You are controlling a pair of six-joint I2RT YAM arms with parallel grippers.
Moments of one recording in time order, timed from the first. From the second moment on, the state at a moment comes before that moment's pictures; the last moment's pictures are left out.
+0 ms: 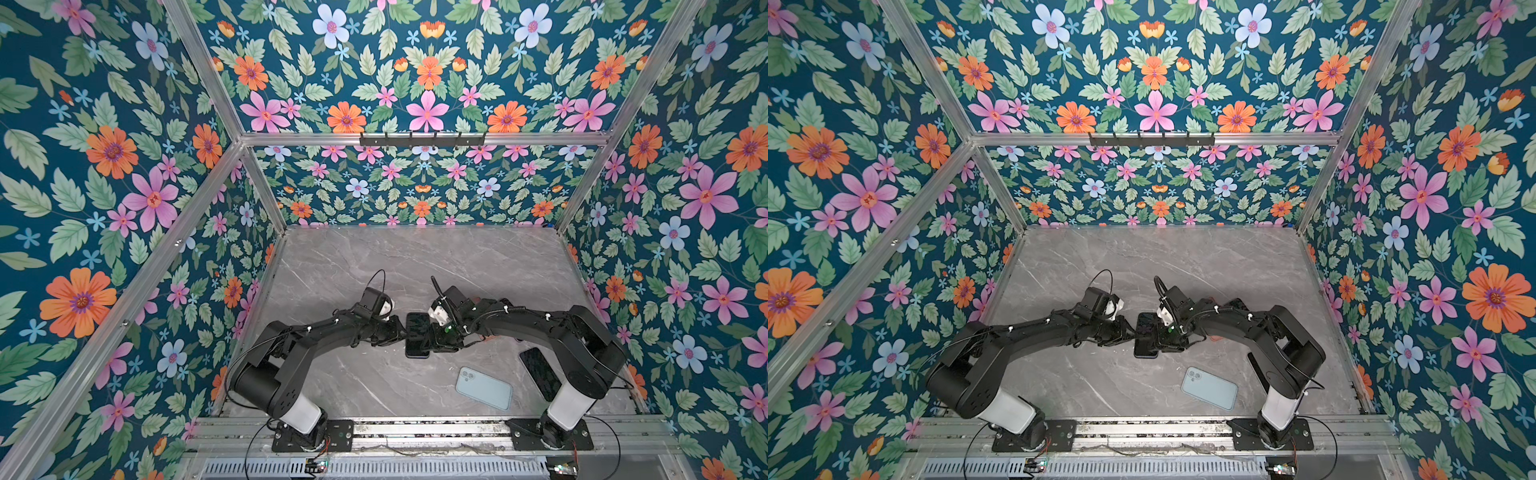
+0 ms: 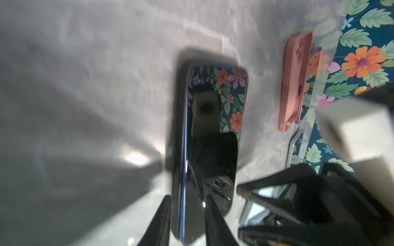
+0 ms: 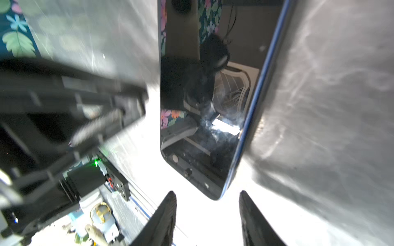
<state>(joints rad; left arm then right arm) -0.58 1.53 0.69 -0.17 0.49 -0.76 0.73 1.72 0.98 -0.42 -0.47 0.72</state>
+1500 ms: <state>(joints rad) -0.71 1.51 0.69 -0.29 0.41 -0.86 0.75 1.77 0.98 -0.35 -0.45 0.85</state>
